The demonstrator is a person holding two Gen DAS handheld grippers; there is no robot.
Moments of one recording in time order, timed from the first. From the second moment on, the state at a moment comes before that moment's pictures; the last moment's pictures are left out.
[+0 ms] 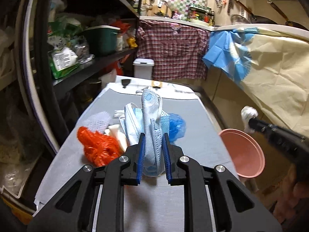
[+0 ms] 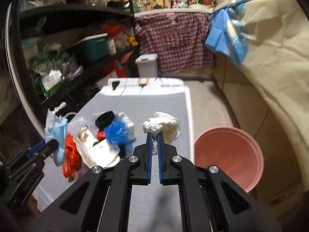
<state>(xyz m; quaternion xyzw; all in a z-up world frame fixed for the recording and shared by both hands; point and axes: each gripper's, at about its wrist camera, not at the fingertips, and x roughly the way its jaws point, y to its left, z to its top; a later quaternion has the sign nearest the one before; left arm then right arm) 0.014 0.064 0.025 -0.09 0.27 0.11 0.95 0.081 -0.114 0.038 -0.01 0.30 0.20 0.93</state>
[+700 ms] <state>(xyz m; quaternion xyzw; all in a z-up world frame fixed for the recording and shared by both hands) 0.079 -0.044 0.041 -0.06 0.29 -0.05 0.95 0.115 -0.257 0.050 0.04 0.27 0.09 0.96</state>
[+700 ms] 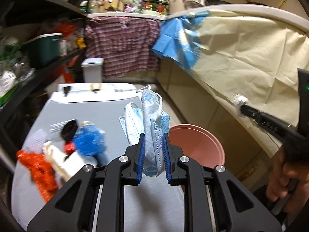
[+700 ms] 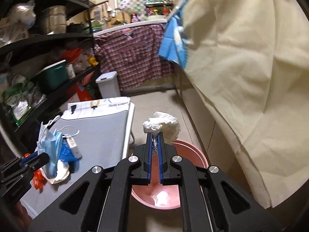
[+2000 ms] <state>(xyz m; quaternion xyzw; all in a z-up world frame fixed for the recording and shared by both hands) 0.190 -0.127 -0.009 -0.04 0.35 -0.14 0.93 0.171 -0.276 0.003 0.07 0.32 0.06 0.94</state>
